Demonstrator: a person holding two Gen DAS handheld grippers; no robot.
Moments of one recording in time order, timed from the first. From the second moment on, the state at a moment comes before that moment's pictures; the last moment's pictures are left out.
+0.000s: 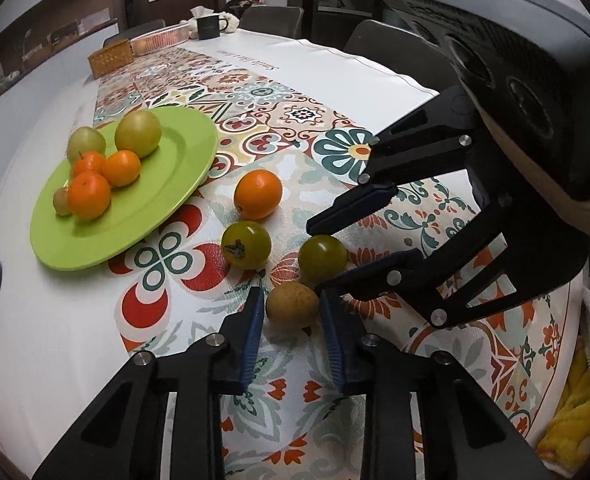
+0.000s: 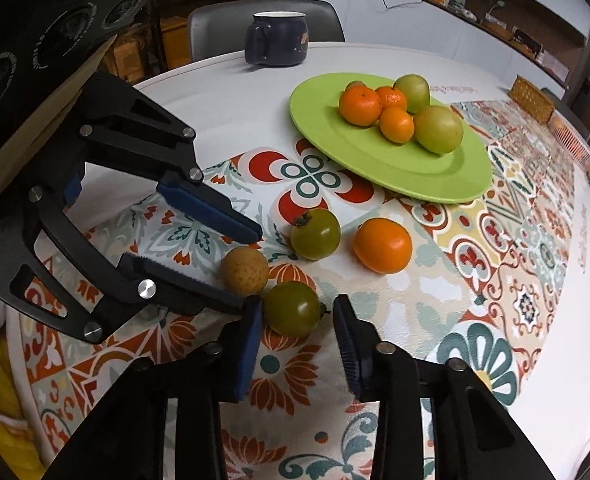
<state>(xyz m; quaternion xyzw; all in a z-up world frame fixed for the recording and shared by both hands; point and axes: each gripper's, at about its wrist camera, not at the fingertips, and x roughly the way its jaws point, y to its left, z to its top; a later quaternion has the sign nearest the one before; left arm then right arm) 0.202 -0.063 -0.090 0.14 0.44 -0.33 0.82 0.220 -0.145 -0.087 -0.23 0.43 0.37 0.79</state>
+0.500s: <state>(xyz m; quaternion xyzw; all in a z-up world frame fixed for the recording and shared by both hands) 0.187 -0.046 -0.077 0.08 0.44 -0.25 0.86 0.205 -0.156 -0.074 -0.16 0.43 0.32 0.83</state>
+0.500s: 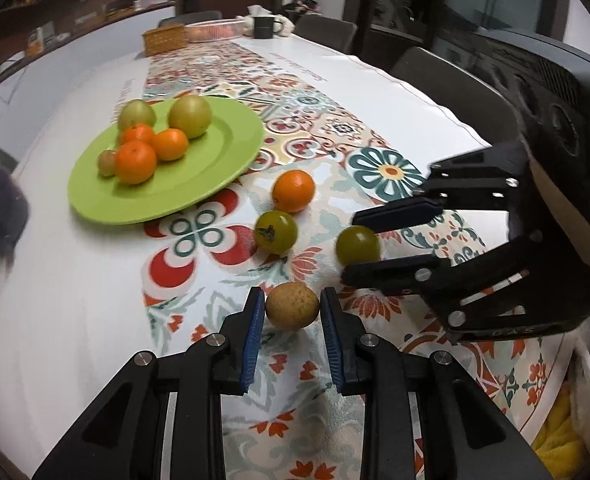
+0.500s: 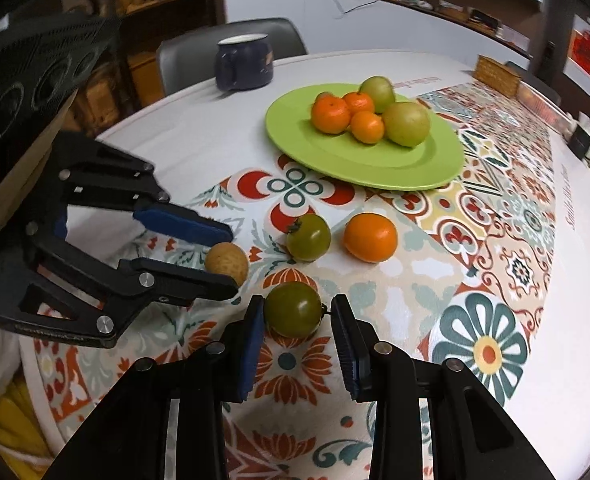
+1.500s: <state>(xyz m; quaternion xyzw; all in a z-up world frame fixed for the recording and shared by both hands) 0.194 -0.010 0.012 0.03 0.34 -0.15 0.93 0.221 -0.160 0.011 -0.05 0.34 0.22 0.91</state>
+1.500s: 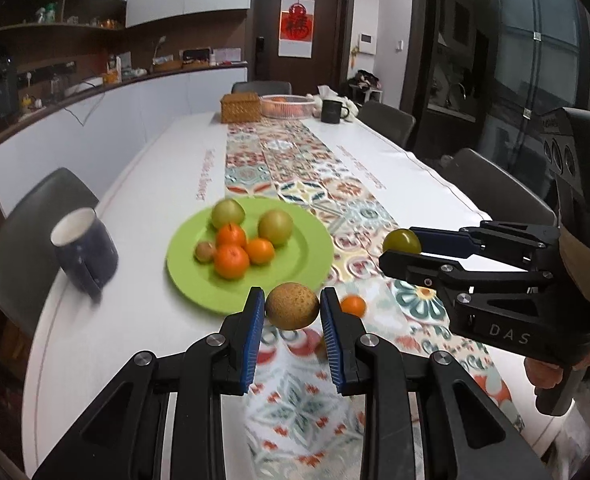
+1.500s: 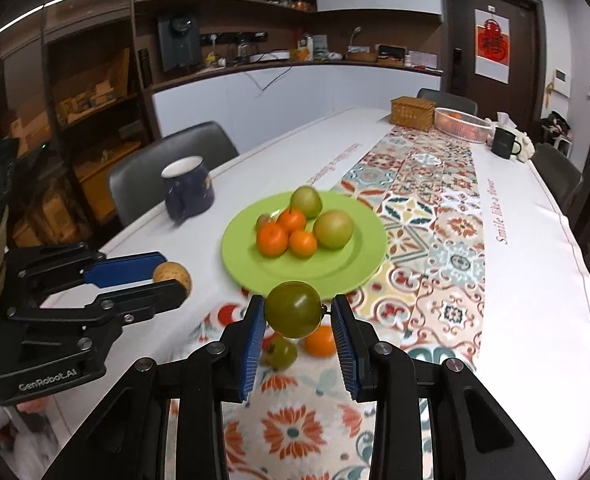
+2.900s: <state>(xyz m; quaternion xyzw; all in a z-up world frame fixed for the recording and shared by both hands) 0.390 0.027 -0.049 0.02 0.40 -0.12 0.91 0.418 -0.105 -0.036 -0.04 0.39 0.21 0.90</state>
